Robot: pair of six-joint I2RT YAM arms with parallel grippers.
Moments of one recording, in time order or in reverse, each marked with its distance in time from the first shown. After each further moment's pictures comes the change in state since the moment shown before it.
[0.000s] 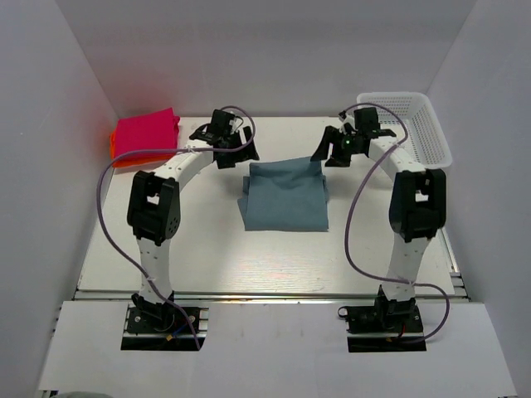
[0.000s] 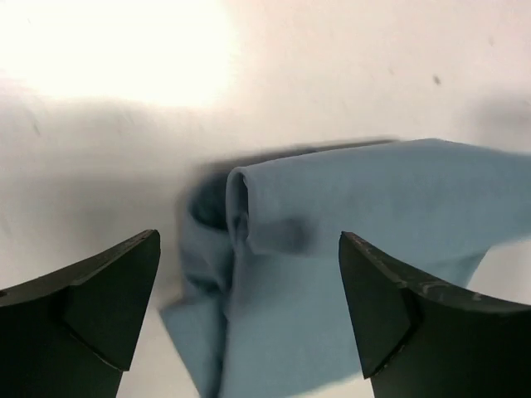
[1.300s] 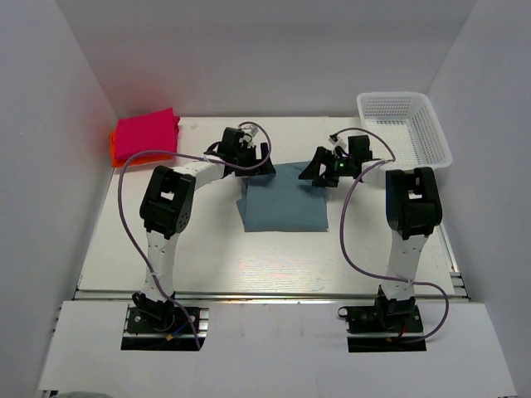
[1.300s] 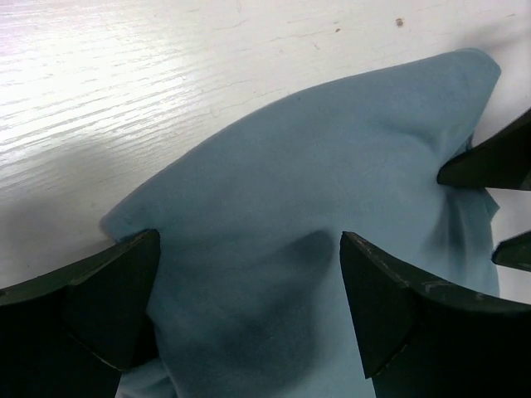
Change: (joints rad) left arm -0.025 0.174 -0.113 0.405 0.205 0.144; right arm 0.009 0.111 -0.258 0.455 -0.226 0.071
